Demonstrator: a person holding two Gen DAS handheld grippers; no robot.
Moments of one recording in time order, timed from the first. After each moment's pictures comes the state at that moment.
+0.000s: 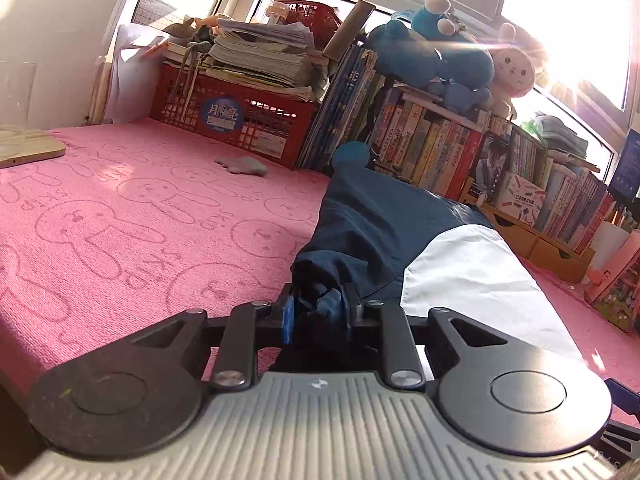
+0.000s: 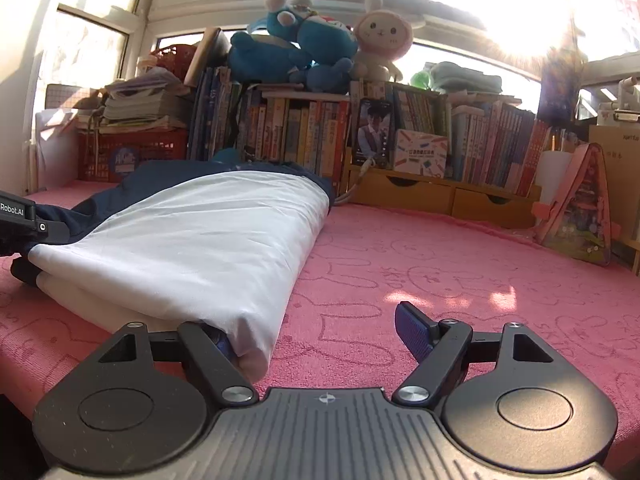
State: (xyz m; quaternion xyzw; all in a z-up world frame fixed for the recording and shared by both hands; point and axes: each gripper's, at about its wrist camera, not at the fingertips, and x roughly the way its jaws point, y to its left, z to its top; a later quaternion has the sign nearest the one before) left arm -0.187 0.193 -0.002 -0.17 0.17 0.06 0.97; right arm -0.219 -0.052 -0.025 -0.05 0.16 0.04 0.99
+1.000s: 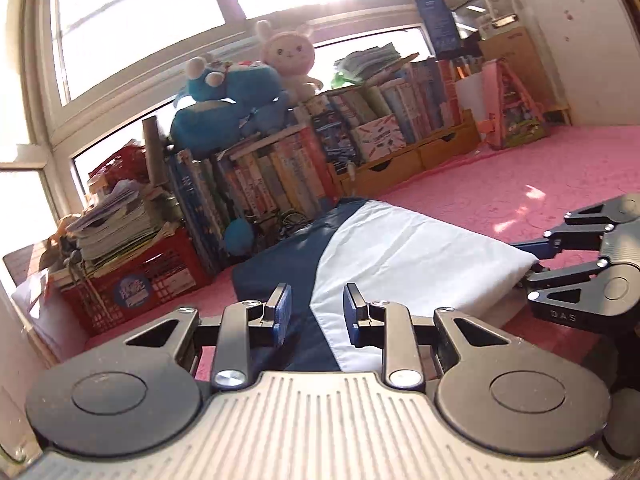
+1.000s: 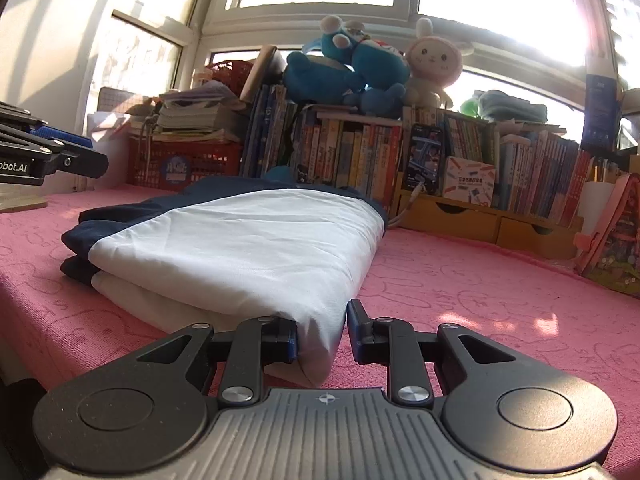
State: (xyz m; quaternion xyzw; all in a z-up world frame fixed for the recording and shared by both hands) left arm -0.232 0.127 0.053 0.26 0.11 -0.16 0.95; right arm -0.230 -0.035 -0.027 -0.08 0.12 0.12 0.98
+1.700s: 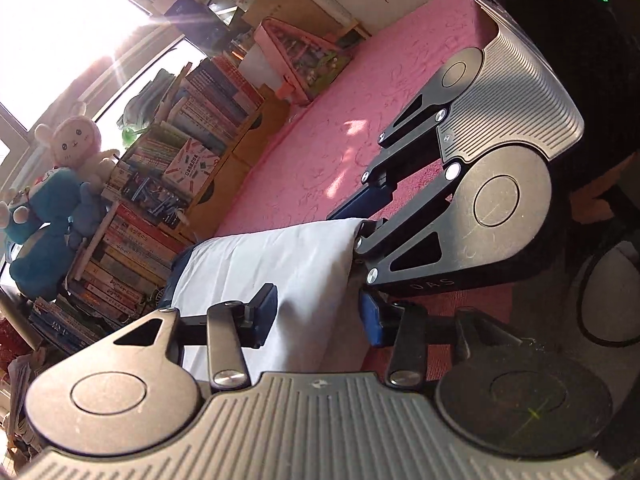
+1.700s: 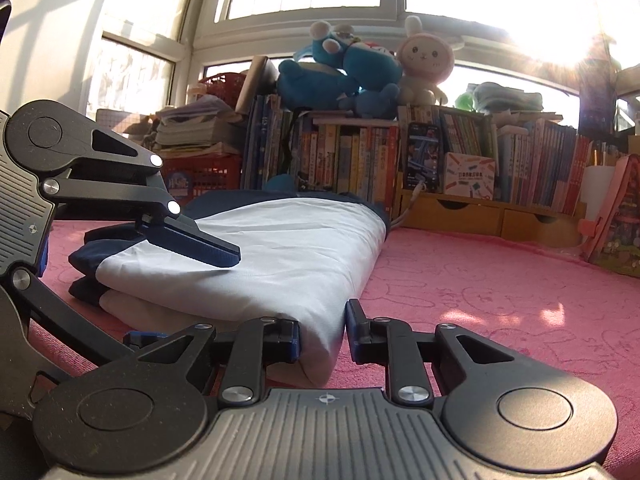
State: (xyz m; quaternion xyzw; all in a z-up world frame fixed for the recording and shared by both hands) left arm -0.212 0.047 -0.001 0.47 0.09 -0.30 0.82; right arm -0.231 -0.041 -0.022 -0.04 0.12 0.12 0.98
